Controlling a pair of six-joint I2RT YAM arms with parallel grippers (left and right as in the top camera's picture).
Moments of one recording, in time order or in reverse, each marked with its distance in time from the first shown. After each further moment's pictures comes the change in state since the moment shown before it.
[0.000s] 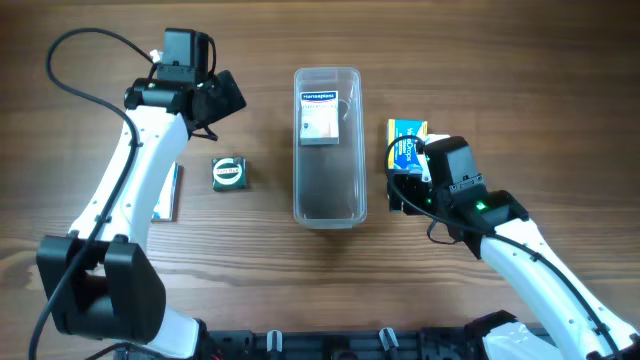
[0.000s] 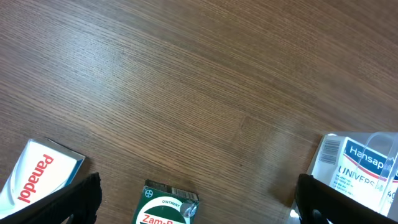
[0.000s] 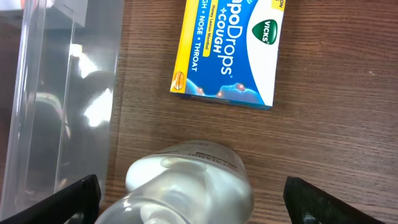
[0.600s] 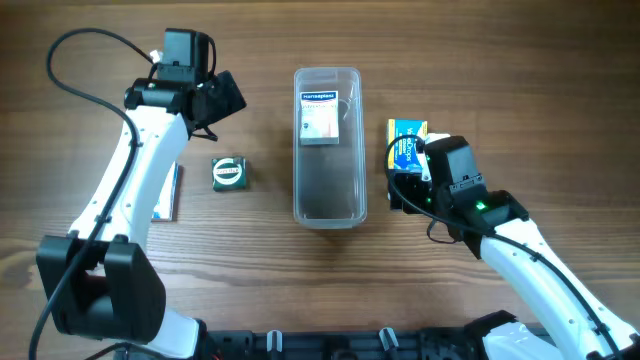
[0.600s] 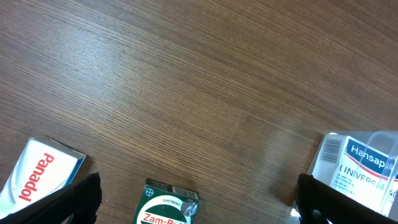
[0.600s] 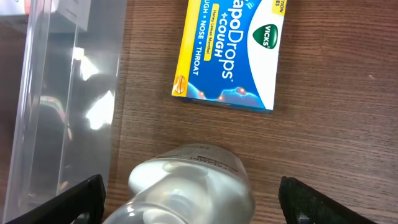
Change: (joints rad) left arm 0.000 0.000 0.000 -0.005 0.000 0.000; right arm 0.000 0.000 0.000 0.010 0.000 0.000
